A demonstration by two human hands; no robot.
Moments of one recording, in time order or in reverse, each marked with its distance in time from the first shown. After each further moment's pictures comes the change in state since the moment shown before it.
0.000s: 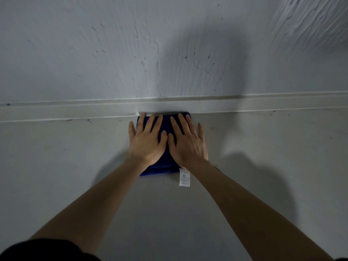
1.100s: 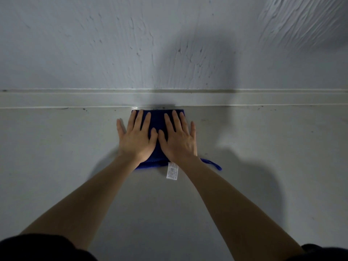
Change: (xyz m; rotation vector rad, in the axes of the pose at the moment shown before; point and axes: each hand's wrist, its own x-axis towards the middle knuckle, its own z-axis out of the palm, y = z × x) left_hand -0.028 0.005 -0.008 0.056 -0.014 -0.085; right_hand -0.020 -0.007 -0.005 -0.012 -0.083 0.034
